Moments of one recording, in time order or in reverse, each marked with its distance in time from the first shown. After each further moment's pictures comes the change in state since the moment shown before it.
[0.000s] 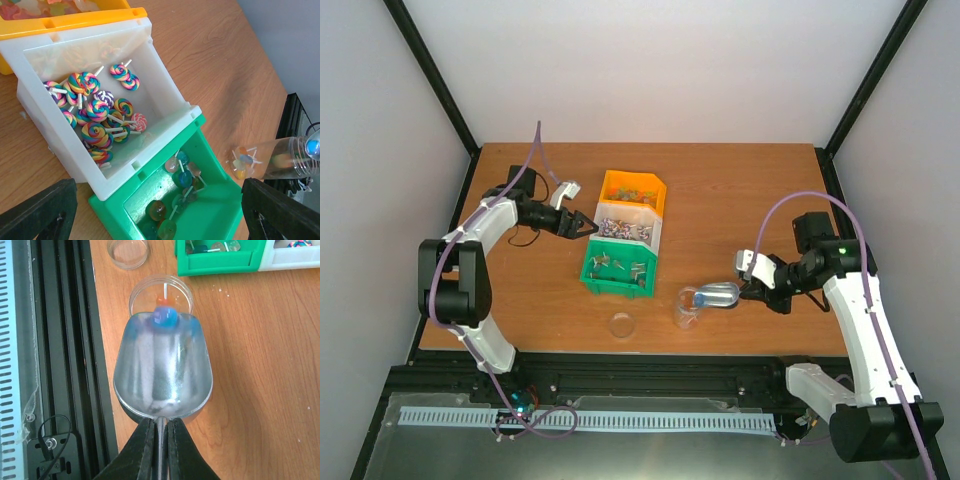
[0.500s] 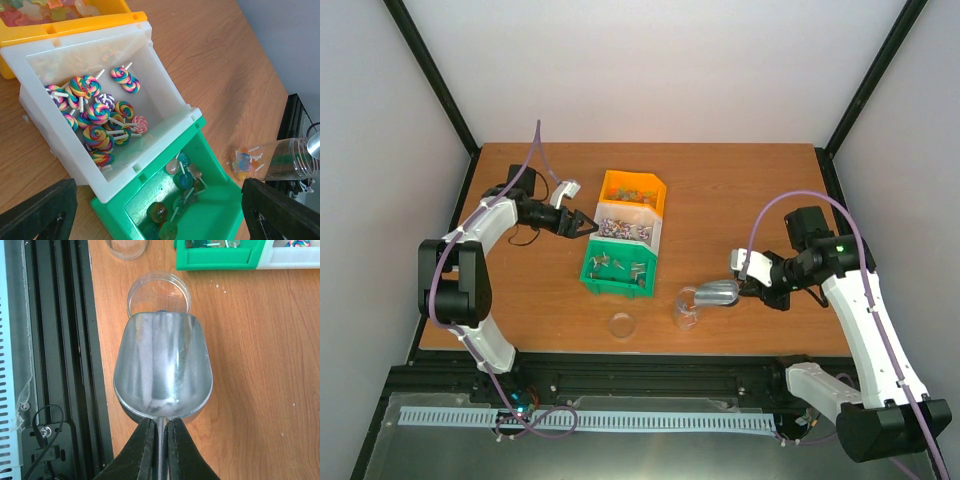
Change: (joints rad) left arm 0.000 0.002 0.006 0.005 -0.001 0.000; right arm 0.087 0.010 0.061 -0.001 0.086 0.045
